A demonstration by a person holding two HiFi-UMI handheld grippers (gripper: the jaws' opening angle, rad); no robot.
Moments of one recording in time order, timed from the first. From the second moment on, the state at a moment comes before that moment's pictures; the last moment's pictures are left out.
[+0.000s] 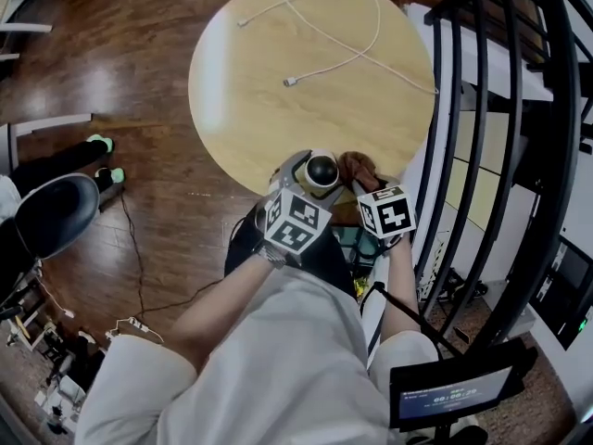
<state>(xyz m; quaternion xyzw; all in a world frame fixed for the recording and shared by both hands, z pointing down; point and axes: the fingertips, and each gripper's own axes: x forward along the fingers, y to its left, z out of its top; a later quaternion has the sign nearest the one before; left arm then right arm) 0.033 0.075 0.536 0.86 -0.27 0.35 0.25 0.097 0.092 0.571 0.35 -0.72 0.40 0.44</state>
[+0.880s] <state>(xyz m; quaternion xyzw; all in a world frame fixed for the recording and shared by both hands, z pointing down) 0.010 0.094 0.537 0.90 0.08 0.41 0.10 0.046 0.080 0.469 0.22 -0.83 0.45 0.22</state>
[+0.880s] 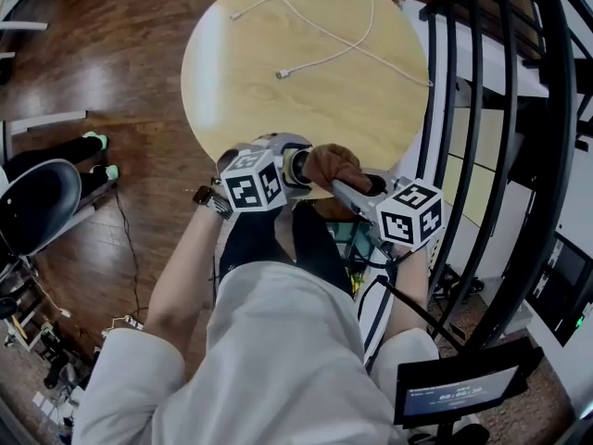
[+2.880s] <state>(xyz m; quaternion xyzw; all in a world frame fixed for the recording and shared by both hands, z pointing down) 0.014 0.091 0.556 0.87 -0.18 0.39 0.25 0.114 0.088 0.542 0.40 -0.72 0.44 0.35</state>
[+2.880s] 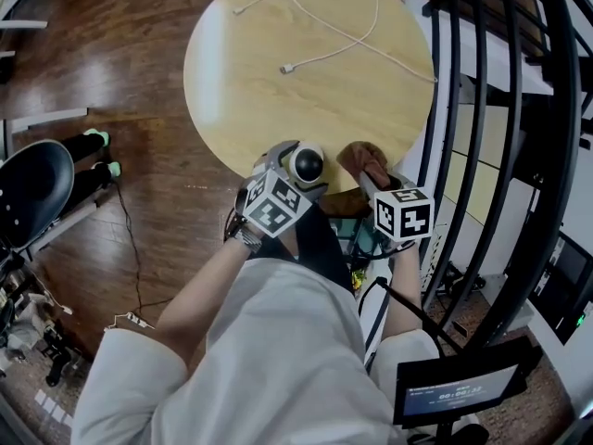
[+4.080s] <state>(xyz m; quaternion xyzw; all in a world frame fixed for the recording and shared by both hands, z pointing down) 0.021 0.094 0.555 0.91 0.13 0.40 0.03 0.068 0.077 0.481 0.24 -0.81 0.49 0.22</state>
